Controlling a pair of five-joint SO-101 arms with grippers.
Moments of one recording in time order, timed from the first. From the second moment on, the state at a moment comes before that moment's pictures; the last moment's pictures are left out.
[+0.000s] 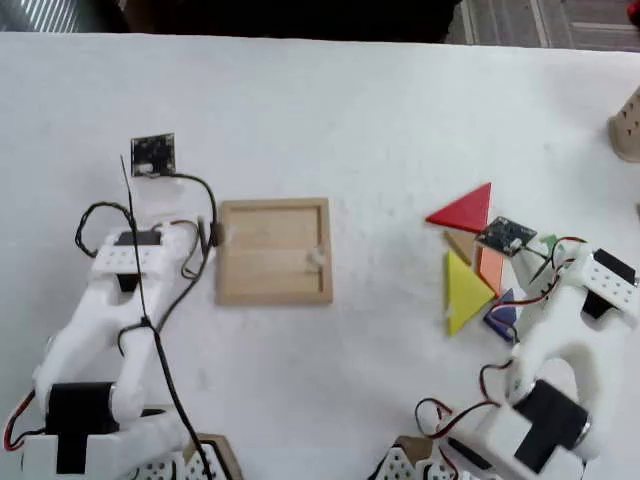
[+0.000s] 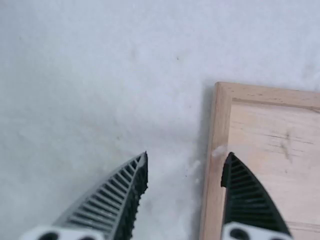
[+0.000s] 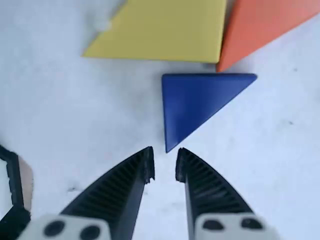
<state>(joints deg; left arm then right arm) -7.1 -10.9 49.6 32.7 7.0 33.9 -7.2 36.0 70.4 82.9</state>
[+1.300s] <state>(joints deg) -7.1 -10.9 49.6 30.7 7.0 21.0 -21.4 59.2 49.3 45.1</state>
